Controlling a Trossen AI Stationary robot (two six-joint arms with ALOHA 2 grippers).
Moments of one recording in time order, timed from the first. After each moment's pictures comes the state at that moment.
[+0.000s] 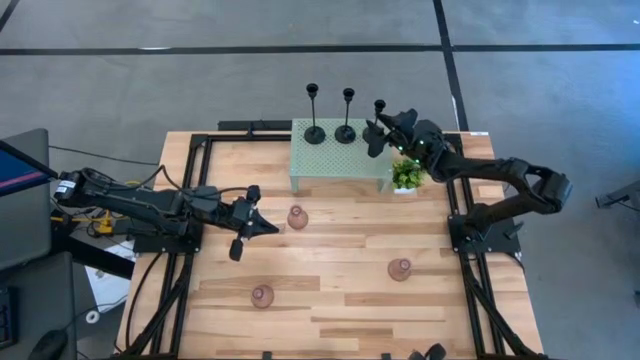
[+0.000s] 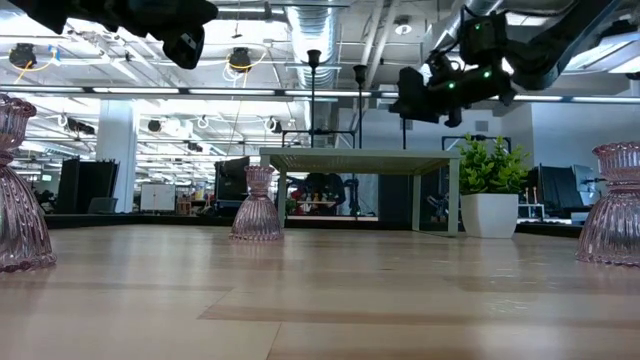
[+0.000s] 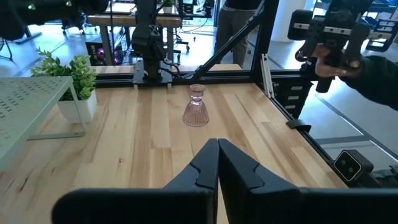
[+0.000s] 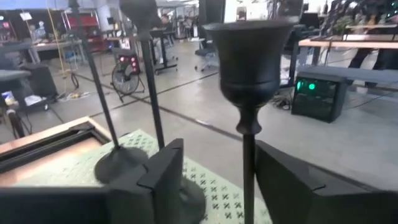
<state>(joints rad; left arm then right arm) -0.16 0.65 0.47 0.16 0.05 0.01 -0.64 1.35 0.62 0.68 0.15 0.08</state>
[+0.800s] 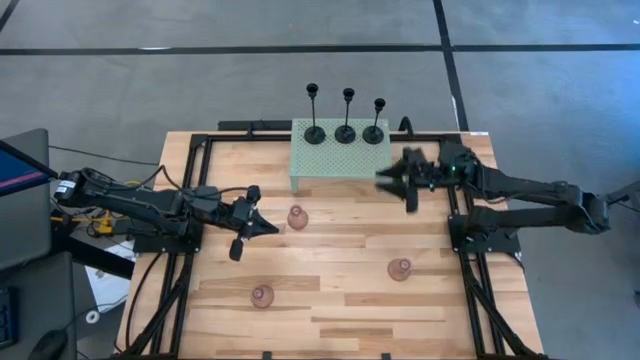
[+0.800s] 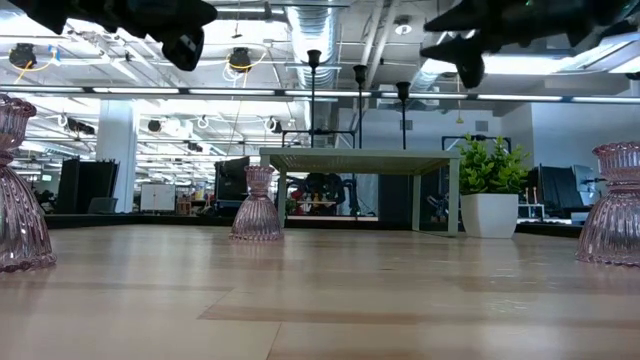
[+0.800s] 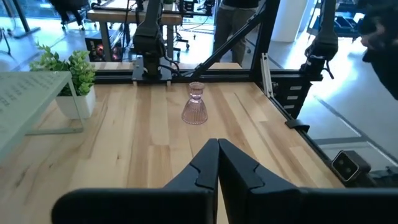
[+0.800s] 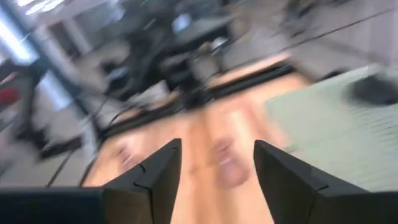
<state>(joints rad) -0.16 0.65 0.47 0.15 0.05 -0.01 -0.31 0.84 0.62 0.04 -0.27 0.28</state>
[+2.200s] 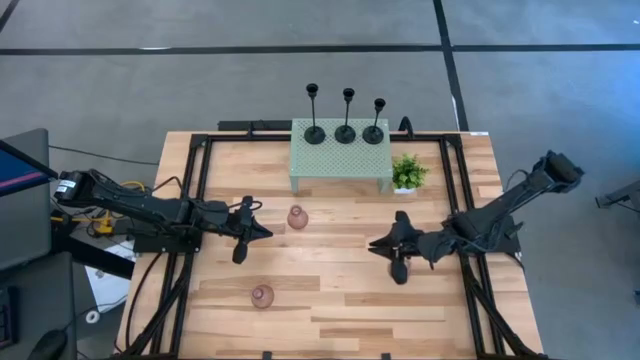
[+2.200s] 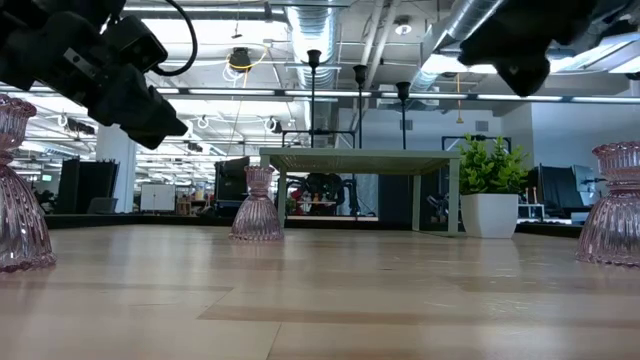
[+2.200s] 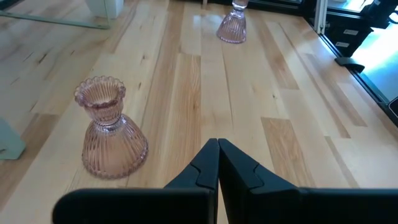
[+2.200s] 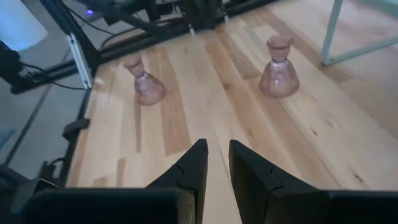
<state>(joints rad) -0.17 0.65 0.21 0.19 -0.07 -0.13 0.53 1.12 0.62 -0.03 0.52 0.58</state>
